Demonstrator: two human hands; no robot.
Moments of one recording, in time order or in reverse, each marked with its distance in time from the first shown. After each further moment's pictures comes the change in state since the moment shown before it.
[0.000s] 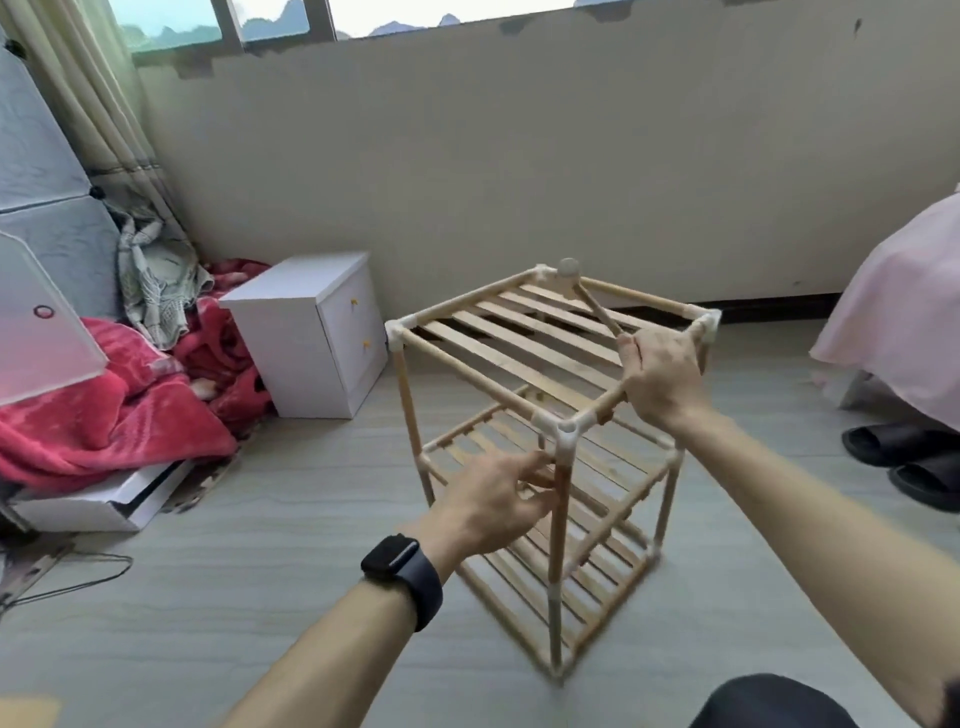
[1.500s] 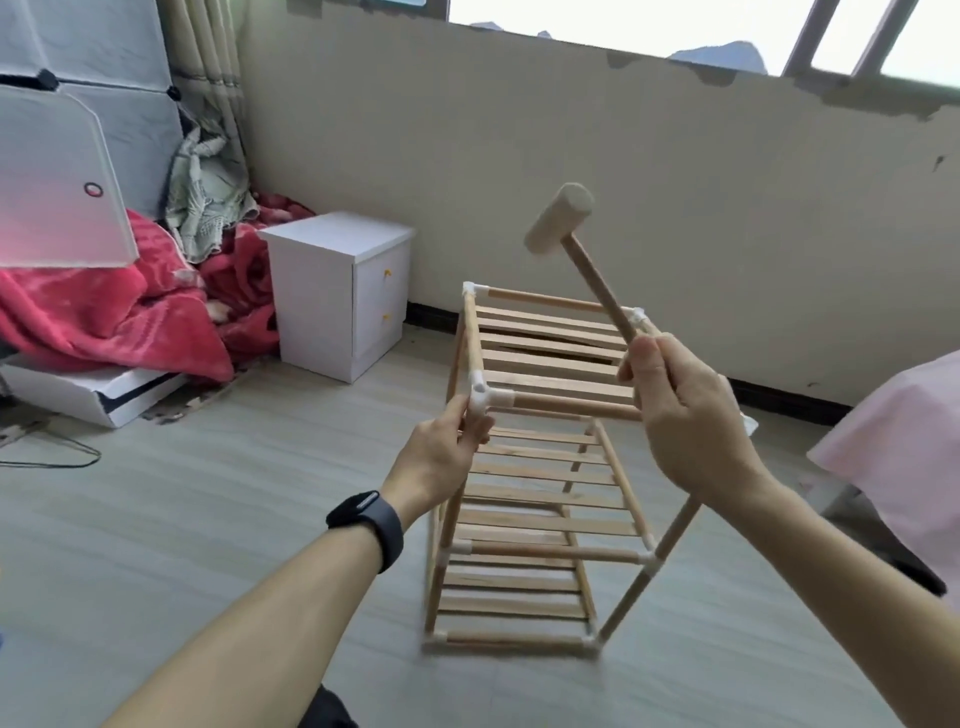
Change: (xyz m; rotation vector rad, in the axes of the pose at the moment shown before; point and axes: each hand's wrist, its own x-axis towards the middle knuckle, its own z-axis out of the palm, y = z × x) left_hand -0.002 -0.051 -0.024 -0.212 0.485 -0.176; right_hand -0.057 -0.104 -0.074 0.393 -0.145 -0.372
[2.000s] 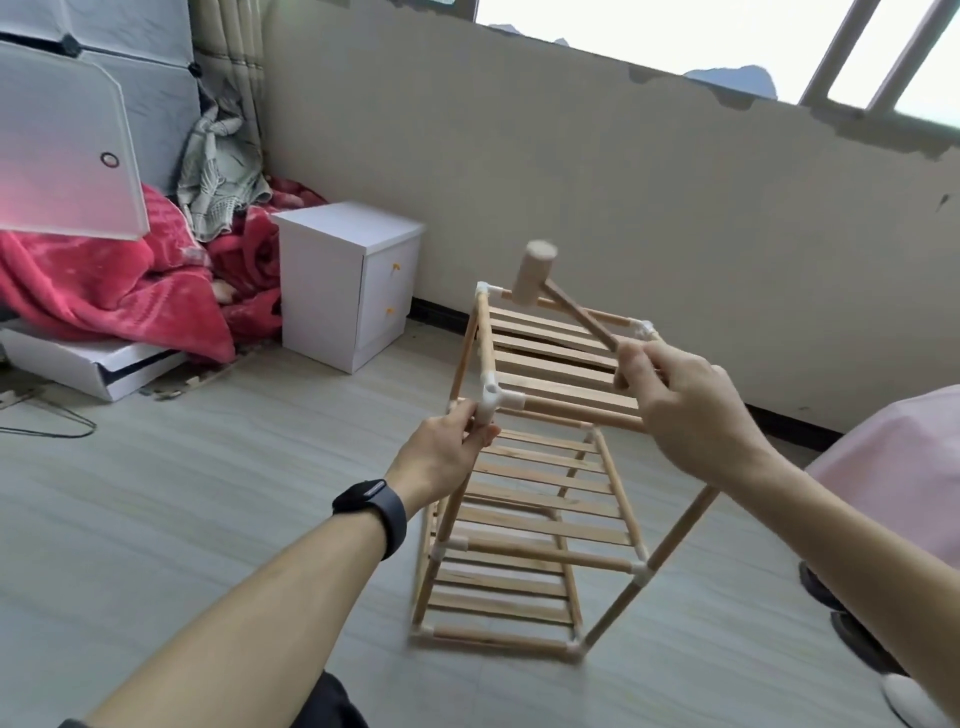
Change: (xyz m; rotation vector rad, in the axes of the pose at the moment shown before) left_hand -0.002 0.000 -0.010 0.060 -0.063 -0.062; right_hand 0.018 -0.015 -0.003 -0.239 -0.168 0.074
